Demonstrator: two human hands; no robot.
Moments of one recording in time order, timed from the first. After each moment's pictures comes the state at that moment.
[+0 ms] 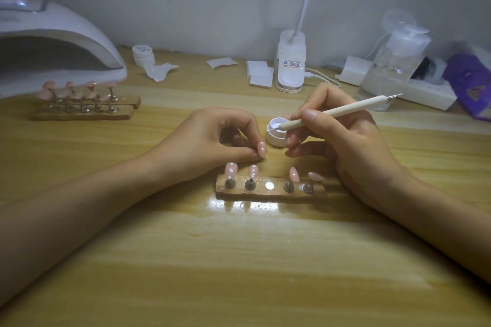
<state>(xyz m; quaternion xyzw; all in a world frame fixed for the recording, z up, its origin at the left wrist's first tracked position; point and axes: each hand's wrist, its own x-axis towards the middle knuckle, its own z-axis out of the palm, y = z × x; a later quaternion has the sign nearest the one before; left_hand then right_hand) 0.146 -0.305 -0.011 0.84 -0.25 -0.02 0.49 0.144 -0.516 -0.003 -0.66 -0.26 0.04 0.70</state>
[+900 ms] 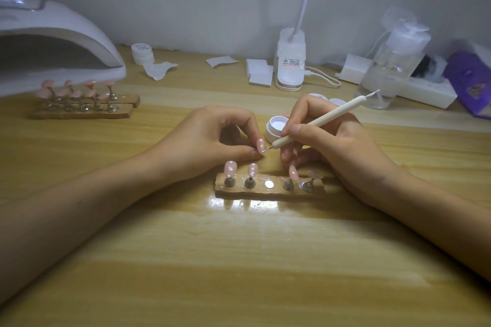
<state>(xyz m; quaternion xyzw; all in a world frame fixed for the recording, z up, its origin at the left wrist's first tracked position) 0.147 -0.305 -0.012 0.84 -0.24 -0.03 0.48 0.146 -0.516 -0.007 -0.70 -0.24 0.09 0.67</state>
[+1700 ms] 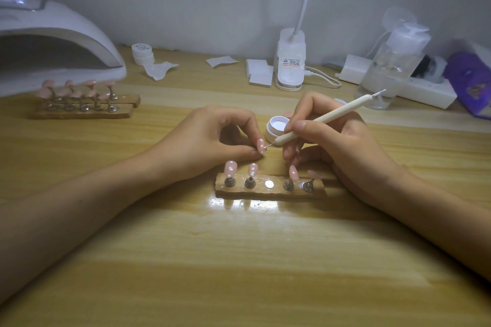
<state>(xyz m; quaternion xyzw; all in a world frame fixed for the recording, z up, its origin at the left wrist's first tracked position) 0.148 -0.304 -0.014 0.84 -0.25 -0.03 0.48 0.146 -0.516 -0.006 -0.68 -0.25 0.09 0.69</state>
